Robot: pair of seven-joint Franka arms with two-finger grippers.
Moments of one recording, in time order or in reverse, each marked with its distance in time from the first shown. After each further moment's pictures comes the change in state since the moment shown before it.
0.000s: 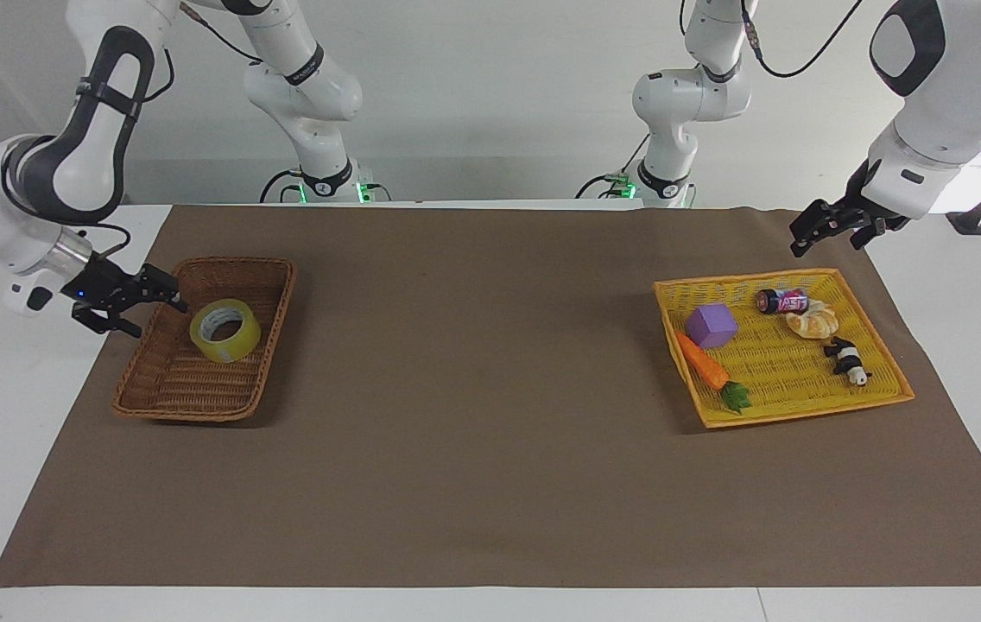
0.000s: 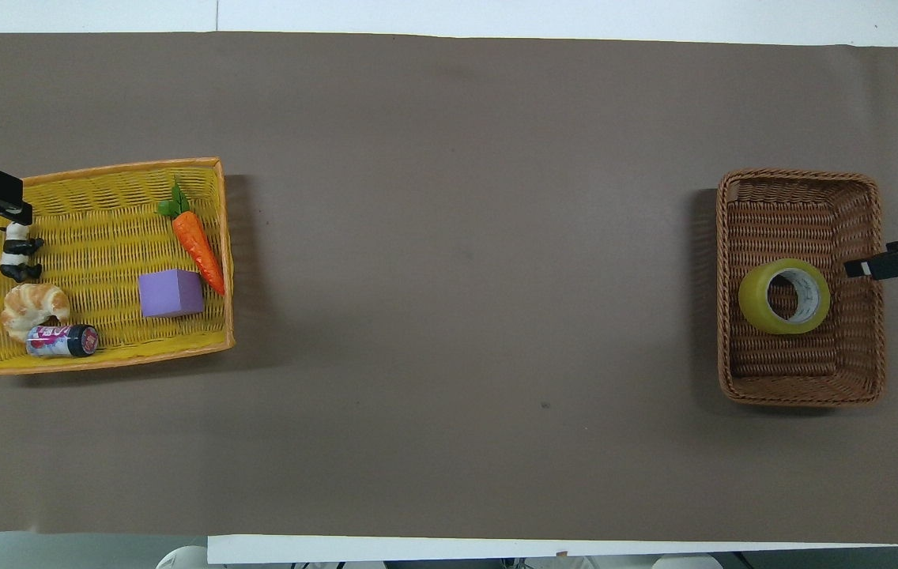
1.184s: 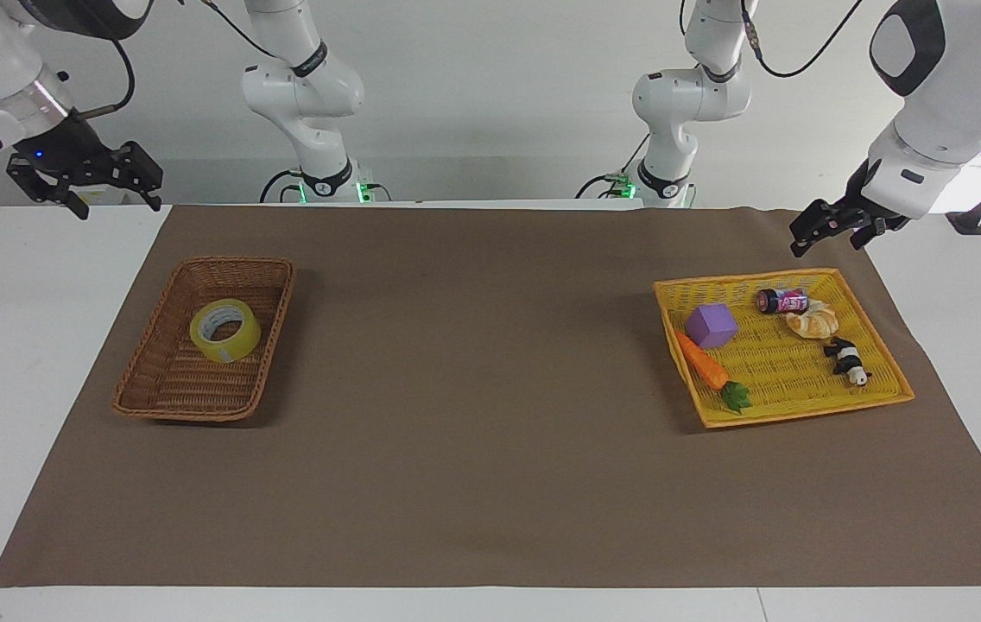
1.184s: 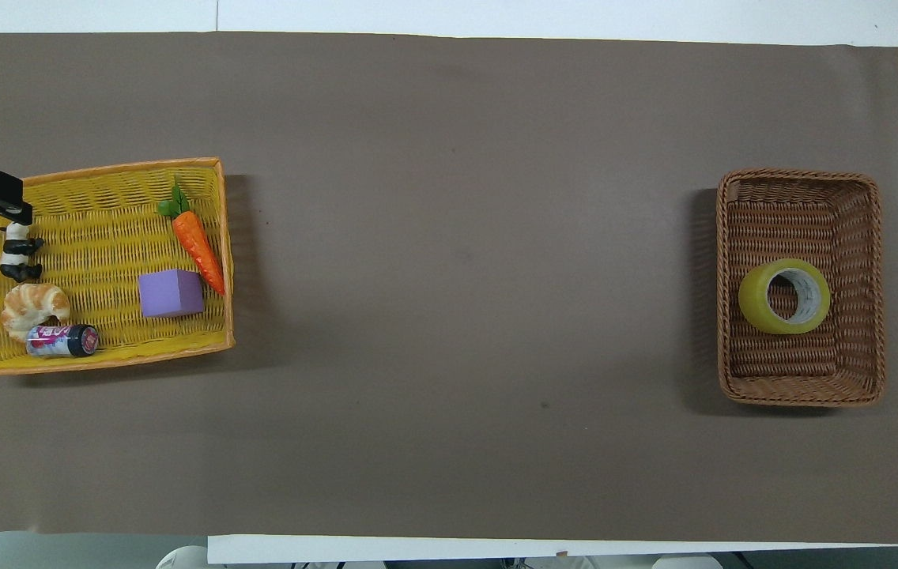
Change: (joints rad) left arm 0.000 0.000 0.000 0.000 0.000 0.000 0.000; right arm 0.203 -0.085 0.000 0.423 -0.303 -0.507 0.480
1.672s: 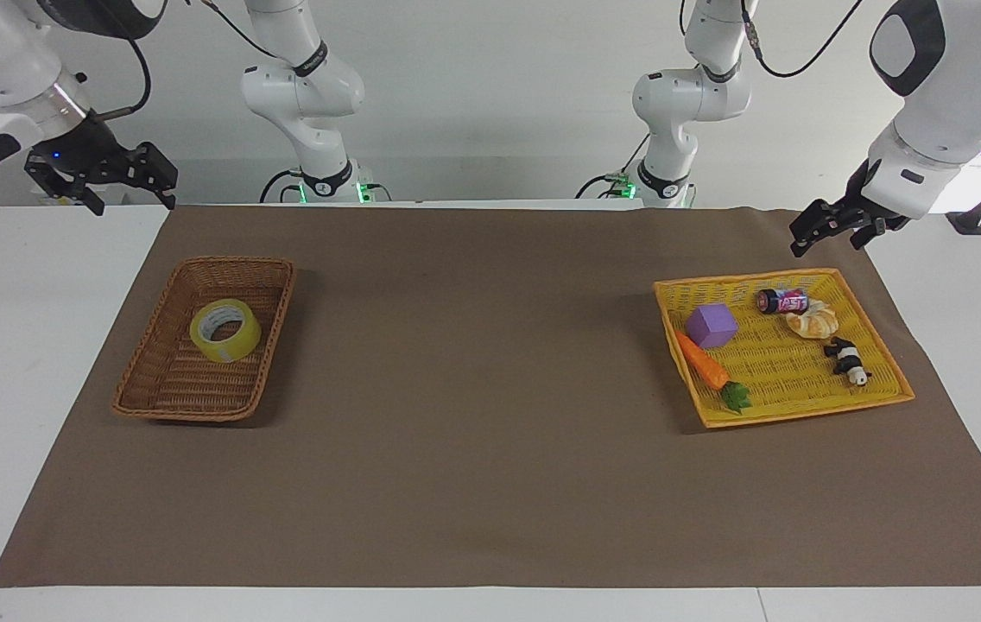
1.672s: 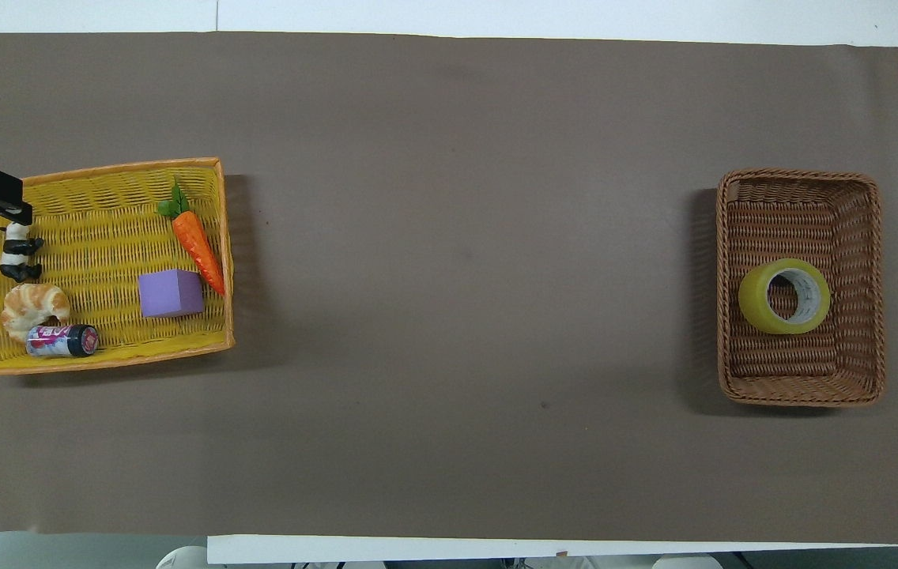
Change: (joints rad) left arm 0.000 0.000 0.000 0.000 0.000 0.000 0.000; right arm 0.054 -0.034 -0.007 -0.013 -0.040 -0.032 0.034
